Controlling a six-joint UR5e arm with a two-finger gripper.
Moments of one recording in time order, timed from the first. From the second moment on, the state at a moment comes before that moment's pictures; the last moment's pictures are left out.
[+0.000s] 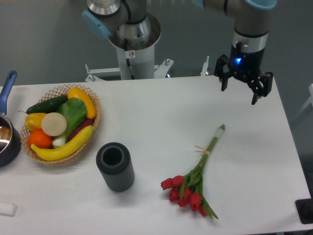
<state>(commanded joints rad) 2.82 -1.69 -1.65 -1.15 1.44 1.51</state>
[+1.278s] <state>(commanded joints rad) 2.71 -1.84 -1.67 -0.99 1.43 1.17</state>
